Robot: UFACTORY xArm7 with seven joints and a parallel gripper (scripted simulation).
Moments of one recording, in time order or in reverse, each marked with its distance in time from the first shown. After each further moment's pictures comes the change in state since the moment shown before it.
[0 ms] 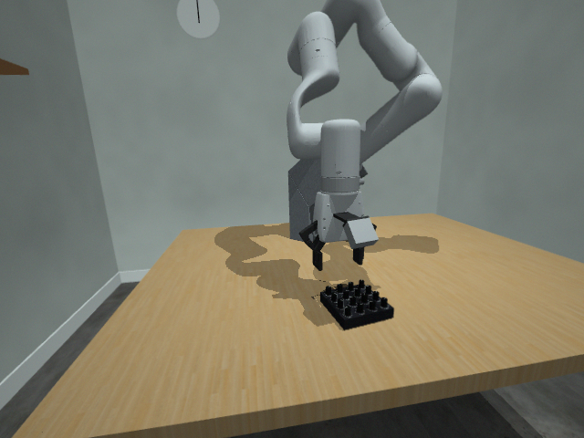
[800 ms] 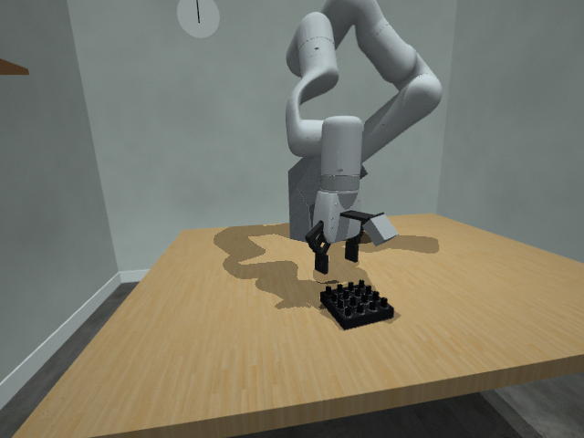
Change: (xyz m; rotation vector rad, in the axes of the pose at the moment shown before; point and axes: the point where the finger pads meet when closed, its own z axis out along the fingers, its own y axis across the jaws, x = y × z) arm 0.010 0.008 -0.005 -0.022 -0.005 -0.411
